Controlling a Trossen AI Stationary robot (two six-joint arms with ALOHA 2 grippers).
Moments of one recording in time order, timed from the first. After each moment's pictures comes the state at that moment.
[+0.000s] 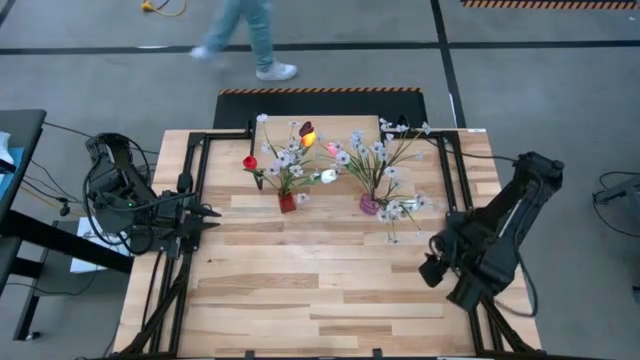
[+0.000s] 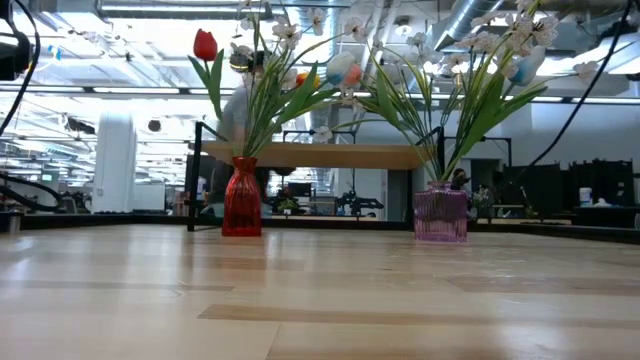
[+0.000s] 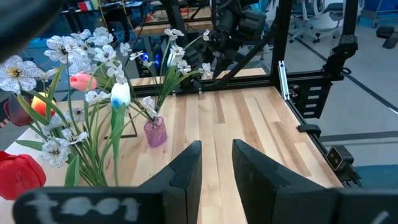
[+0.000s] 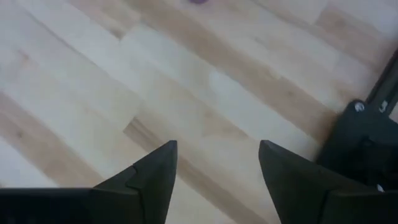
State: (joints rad) left arm -0.92 0.61 0.95 -0.72 -0.87 -0.26; right arm 1.02 1.33 0.98 -1.42 0.46 1.94
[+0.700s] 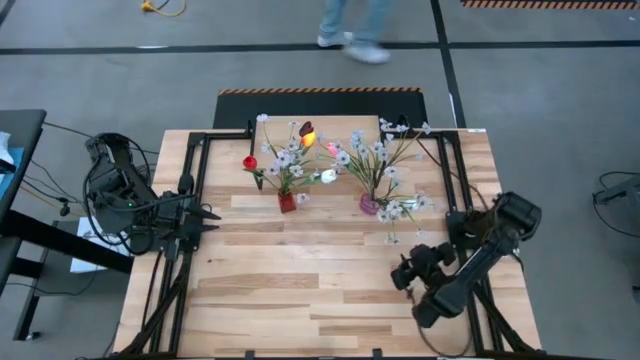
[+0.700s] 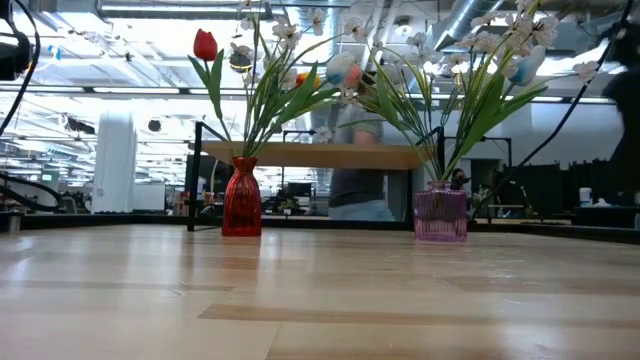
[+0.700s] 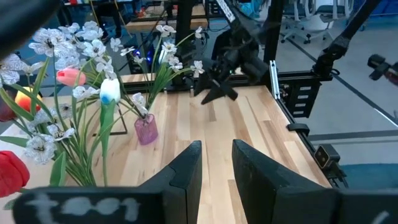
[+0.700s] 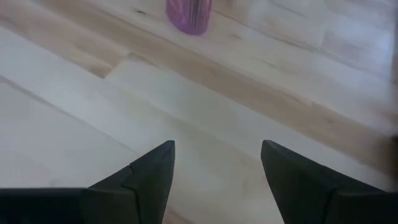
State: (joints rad) left arm -0.92 0.61 0.95 -0.72 -0.83 -0.28; right arm 0.92 1.80 0.98 -1.26 0.66 2.12
